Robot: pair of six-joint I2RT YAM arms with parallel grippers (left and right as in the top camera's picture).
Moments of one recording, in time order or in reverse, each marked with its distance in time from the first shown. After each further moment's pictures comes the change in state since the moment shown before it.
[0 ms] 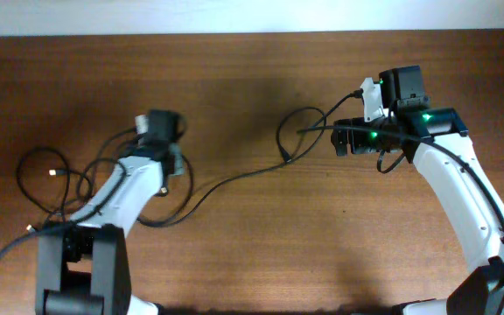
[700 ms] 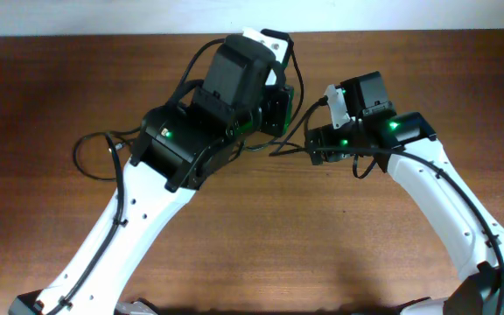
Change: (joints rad) left arm -0.523 -0.097 0.912 -0.470 0.334 0.000; right arm 0.165 0.004 0.000 0.035 0.045 -0.023
